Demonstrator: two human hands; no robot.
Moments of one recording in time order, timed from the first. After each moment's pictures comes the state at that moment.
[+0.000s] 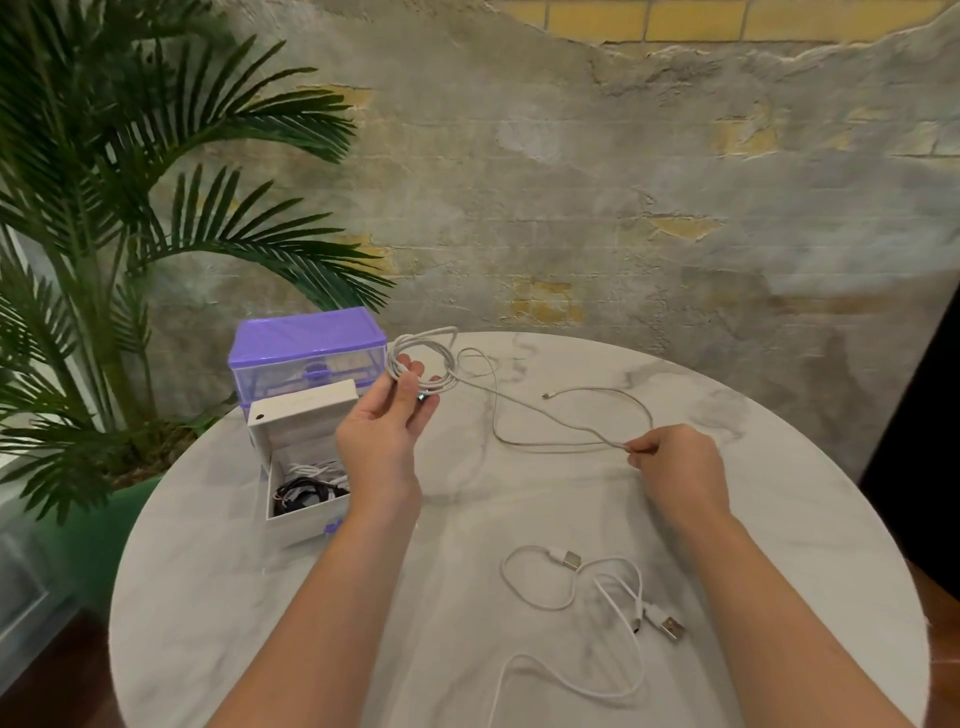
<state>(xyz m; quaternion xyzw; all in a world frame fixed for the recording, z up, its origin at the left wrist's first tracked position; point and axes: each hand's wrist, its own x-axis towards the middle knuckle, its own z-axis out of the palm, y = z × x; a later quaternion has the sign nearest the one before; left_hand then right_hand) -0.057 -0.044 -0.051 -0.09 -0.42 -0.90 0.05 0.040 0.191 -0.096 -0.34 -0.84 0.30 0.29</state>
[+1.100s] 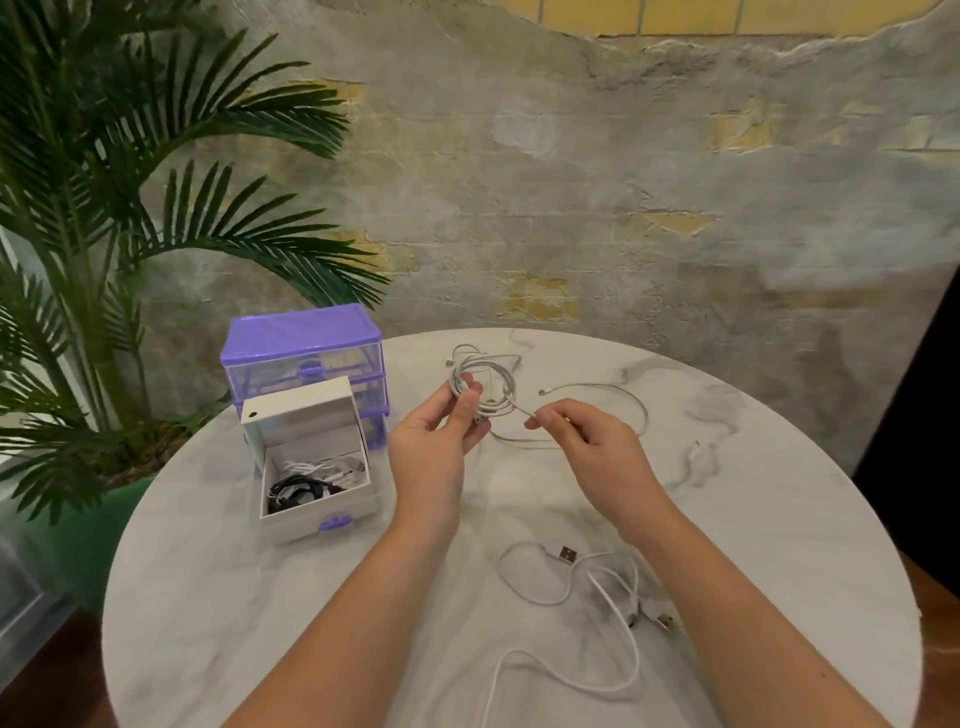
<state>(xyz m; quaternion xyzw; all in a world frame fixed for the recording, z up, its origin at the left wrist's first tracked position) -0.030 -0.015 -0.061 -0.13 -0.50 -0.86 -0.01 0.039 0.120 -0.069 -0.09 -0.84 0.44 0.30</state>
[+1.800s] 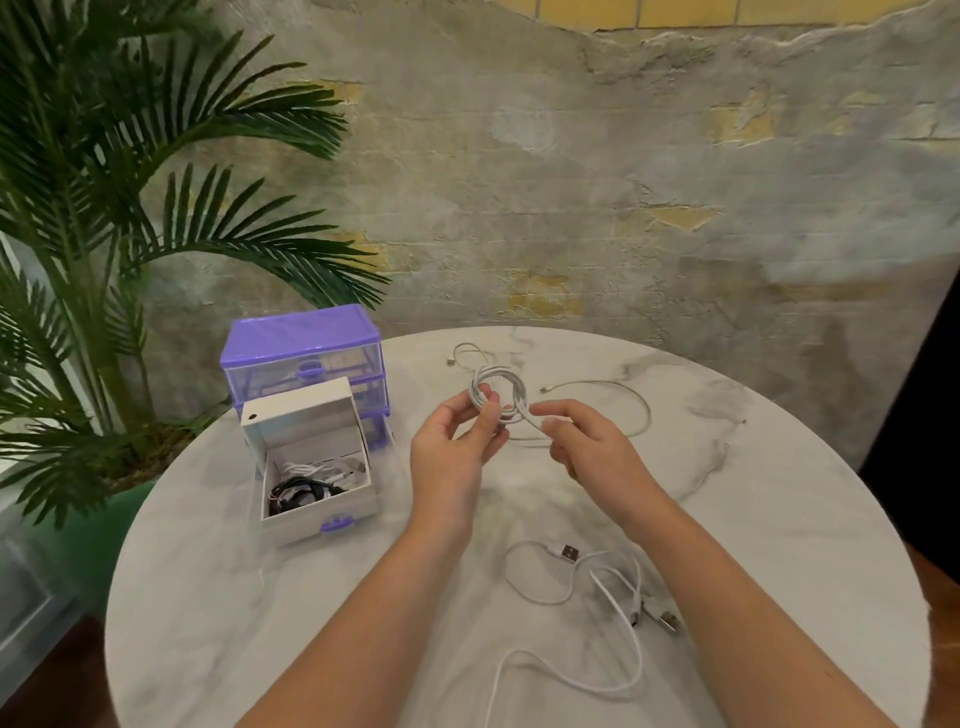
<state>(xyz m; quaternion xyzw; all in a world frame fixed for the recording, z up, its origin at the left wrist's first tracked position) -0.027 -0.006 -0.072 -0.13 -0.52 -0.84 -0.05 0.038 0.120 -0.070 -0.09 -0.78 0.57 0.22</state>
